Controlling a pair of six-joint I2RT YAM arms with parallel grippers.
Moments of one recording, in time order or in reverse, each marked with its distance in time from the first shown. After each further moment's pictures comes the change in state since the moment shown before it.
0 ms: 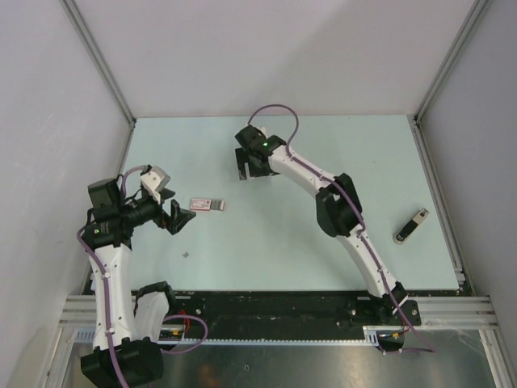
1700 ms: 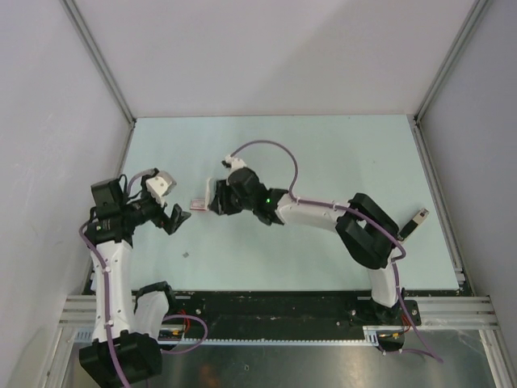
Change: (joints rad) left arm 0.001 0.026 -0.040 0.022 -0.096 0.245; right arm 0.274 -0.554 -0.986 0.987 -0.290 0.209
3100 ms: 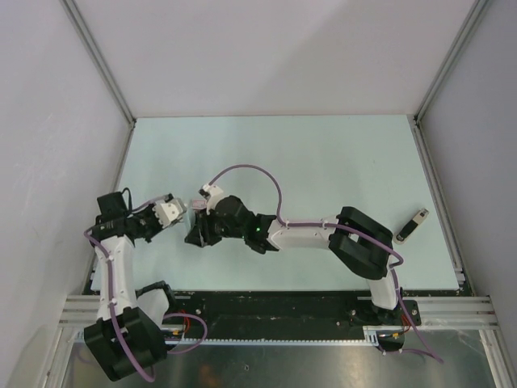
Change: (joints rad) left arm 0.109 0.083 -0.137 -0.073 -0.221 0.548; right arm 0.167 0.000 -0.059 0.190 -0.102 0.023
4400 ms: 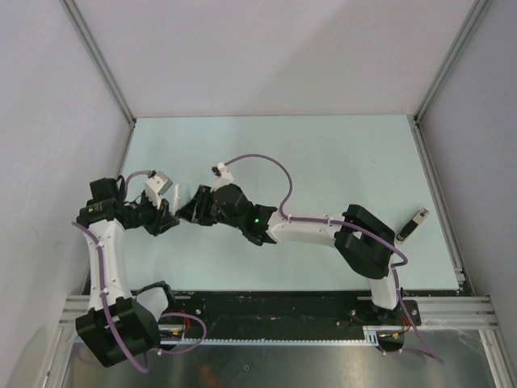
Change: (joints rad) left arm -0.013 0.105 0.229 -0.272 0.216 -0.425; right arm -0.020 -0.015 0.099 0.006 0.199 0.354
